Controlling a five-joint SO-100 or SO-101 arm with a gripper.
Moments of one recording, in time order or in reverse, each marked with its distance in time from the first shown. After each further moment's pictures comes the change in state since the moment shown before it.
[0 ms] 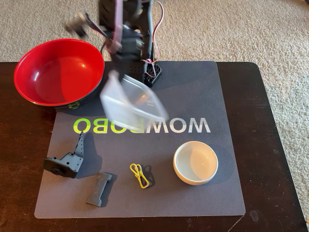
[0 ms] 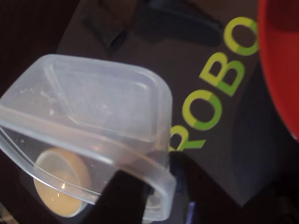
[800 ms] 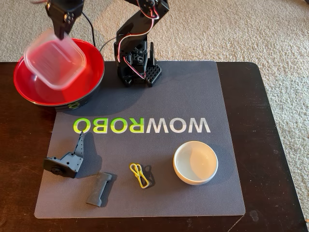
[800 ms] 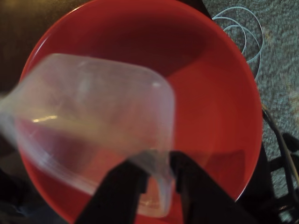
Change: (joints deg) arm 63.2 -9.0 2.3 -7.2 21.4
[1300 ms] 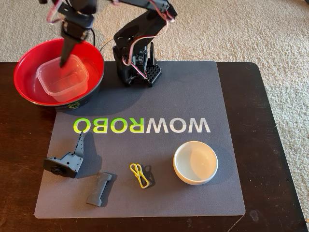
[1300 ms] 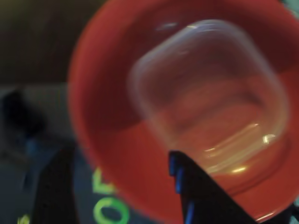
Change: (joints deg) arm -28.5 12.7 6.8 -1.4 -2.4
